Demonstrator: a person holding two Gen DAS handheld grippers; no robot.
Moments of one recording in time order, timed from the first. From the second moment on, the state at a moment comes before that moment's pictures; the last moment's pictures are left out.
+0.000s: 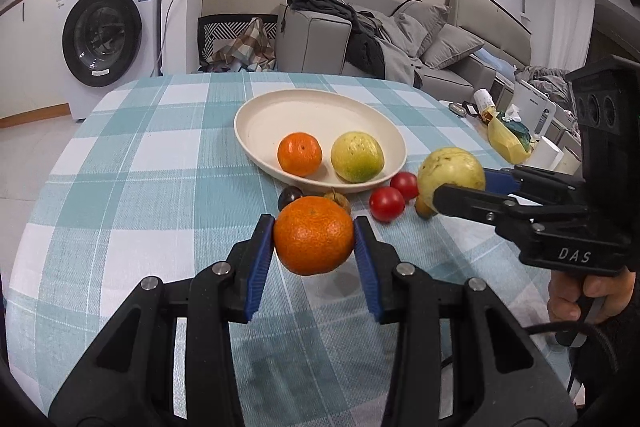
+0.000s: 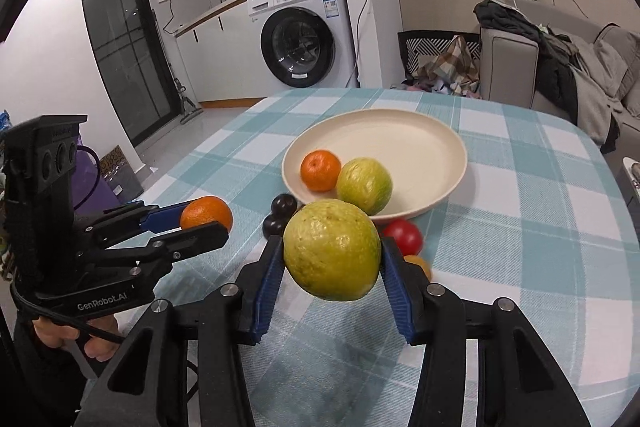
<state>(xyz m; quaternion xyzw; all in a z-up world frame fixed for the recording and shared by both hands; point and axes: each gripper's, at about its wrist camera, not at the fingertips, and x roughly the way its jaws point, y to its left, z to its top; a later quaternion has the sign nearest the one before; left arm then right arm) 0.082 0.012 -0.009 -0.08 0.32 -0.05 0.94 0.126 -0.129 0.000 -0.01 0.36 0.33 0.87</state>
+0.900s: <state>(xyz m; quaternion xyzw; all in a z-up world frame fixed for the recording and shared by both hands) 0.182 0.010 -0.019 -0.06 0.34 -0.04 0.94 0.190 -0.143 0.008 0.02 0.35 0.31 0.88</state>
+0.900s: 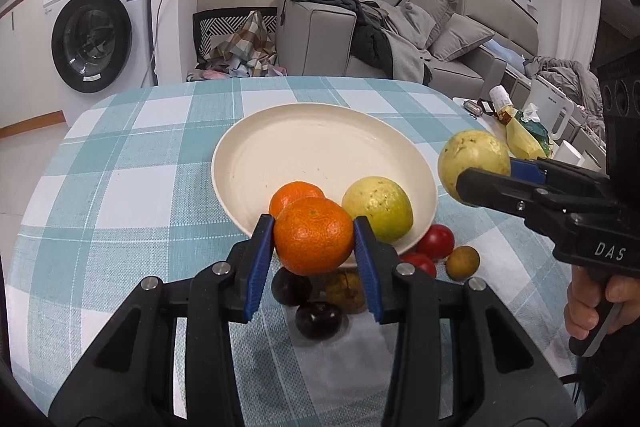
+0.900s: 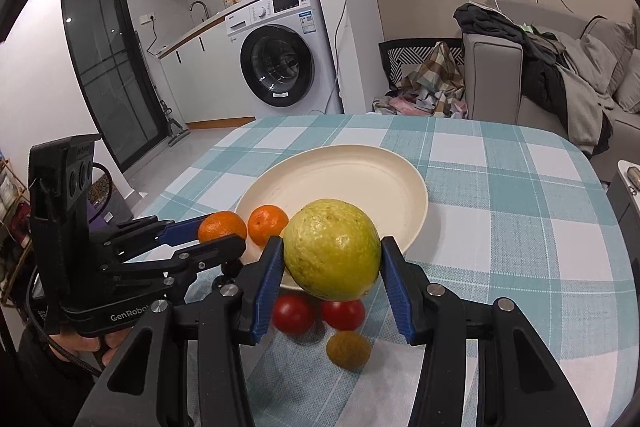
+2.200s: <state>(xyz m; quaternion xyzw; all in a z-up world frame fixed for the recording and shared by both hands) 0.230 0.004 -0.030 -0.04 0.36 -0.05 0.93 0.245 -0.130 -0.026 0.03 0.40 0.28 0.87</state>
